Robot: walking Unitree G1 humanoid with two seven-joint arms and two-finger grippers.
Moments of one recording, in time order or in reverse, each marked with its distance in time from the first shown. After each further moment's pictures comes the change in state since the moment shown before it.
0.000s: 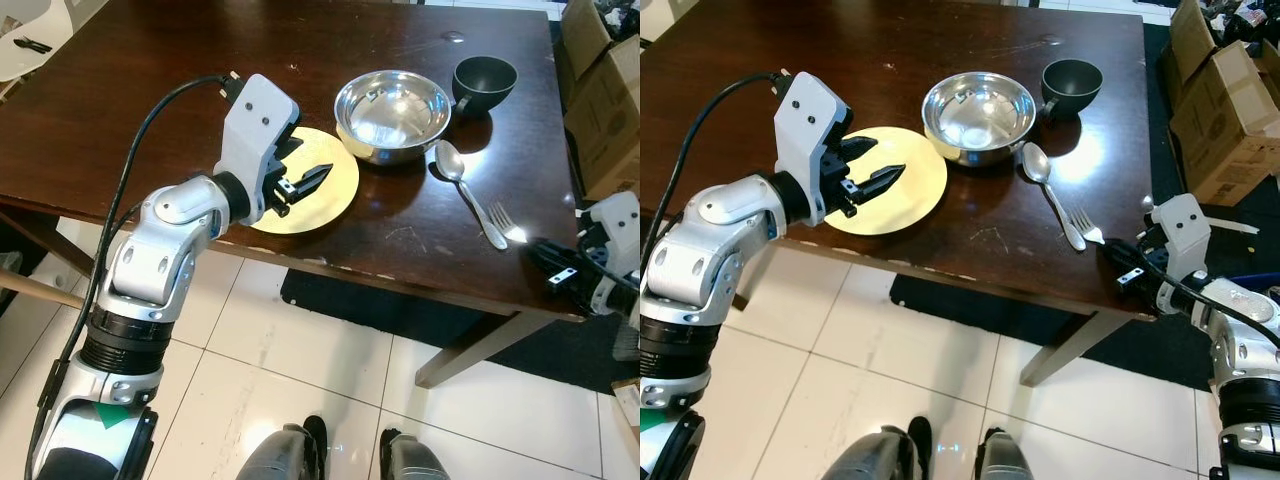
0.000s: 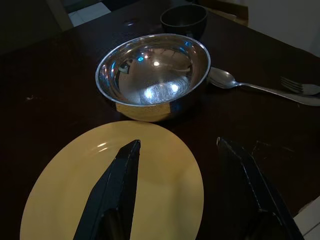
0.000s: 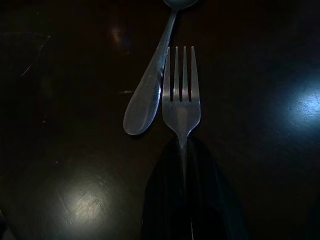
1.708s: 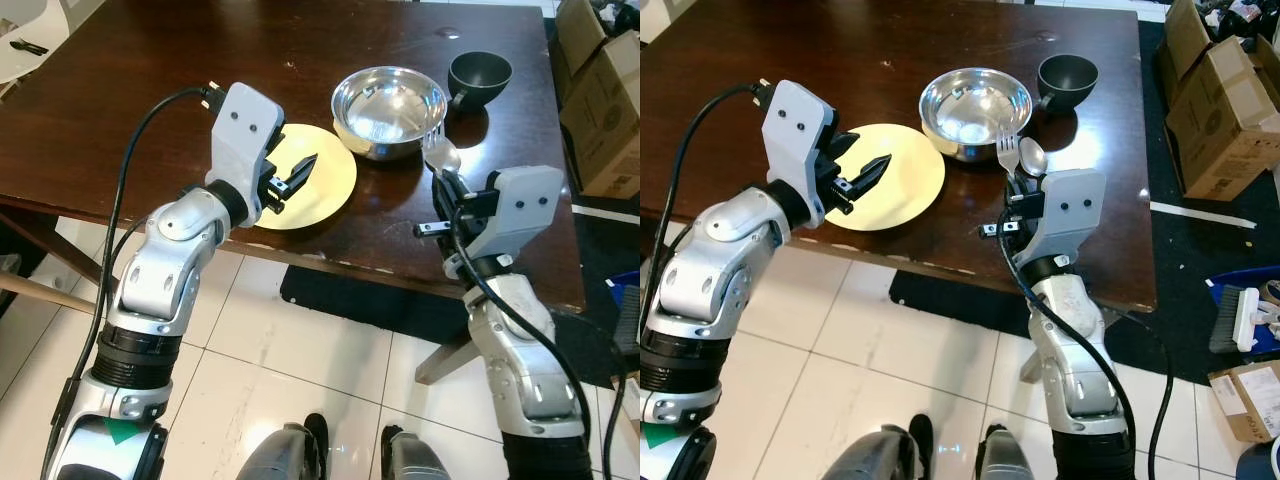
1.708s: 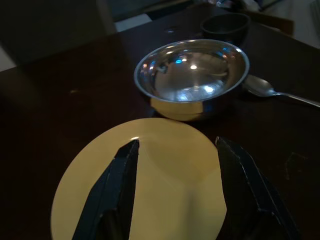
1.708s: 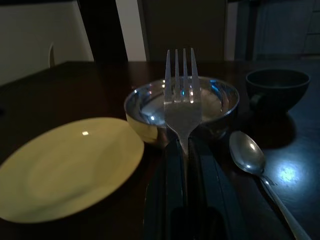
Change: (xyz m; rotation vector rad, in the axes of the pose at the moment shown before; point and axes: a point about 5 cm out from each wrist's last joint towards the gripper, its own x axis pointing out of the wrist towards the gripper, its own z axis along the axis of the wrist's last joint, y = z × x) left arm -0.006 0.002 -0.017 -0.028 -0.042 0.205; right arm 0.039 0.161 0.097 0.191 -0.578 -0.281
